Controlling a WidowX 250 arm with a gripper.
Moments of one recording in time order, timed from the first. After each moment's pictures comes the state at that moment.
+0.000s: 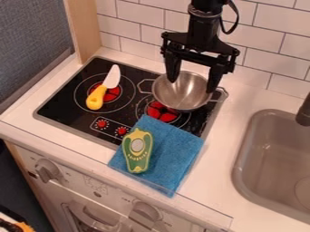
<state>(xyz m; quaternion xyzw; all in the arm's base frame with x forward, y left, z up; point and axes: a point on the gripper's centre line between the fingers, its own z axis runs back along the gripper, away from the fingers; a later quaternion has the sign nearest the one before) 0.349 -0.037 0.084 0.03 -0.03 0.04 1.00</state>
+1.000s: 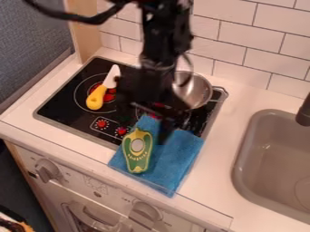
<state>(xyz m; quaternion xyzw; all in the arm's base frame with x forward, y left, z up) 0.253 -0.005 0.056 0.06 0.03 0.02 1.00</state>
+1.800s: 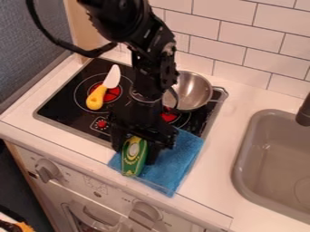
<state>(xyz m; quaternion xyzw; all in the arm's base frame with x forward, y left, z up) 0.252 0.004 0.011 0.06 0.03 0.05 1.00</state>
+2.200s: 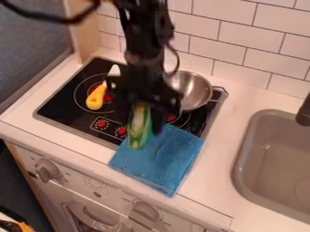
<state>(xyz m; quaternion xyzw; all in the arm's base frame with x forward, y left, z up) 0.263 -0.001 0.070 0.01 -0.02 0.06 1.00</state>
